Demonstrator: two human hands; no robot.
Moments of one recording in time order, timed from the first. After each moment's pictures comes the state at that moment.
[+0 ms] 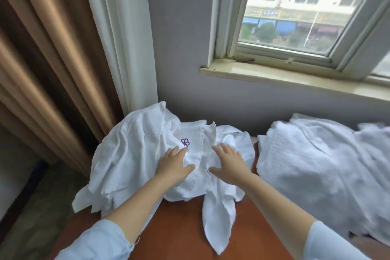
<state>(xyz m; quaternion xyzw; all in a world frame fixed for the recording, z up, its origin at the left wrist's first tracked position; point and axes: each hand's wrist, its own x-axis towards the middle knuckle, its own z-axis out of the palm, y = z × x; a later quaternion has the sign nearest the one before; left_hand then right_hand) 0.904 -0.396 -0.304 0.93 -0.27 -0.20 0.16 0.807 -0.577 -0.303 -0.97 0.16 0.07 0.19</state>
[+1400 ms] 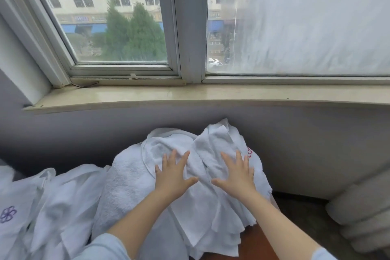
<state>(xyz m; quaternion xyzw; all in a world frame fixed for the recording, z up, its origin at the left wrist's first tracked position) 0.680 -0.877 -0.314 0.88 -0.43 -0.18 0.10 0.519 -1.014 -0.327 -0.86 0.44 0.00 0.25</state>
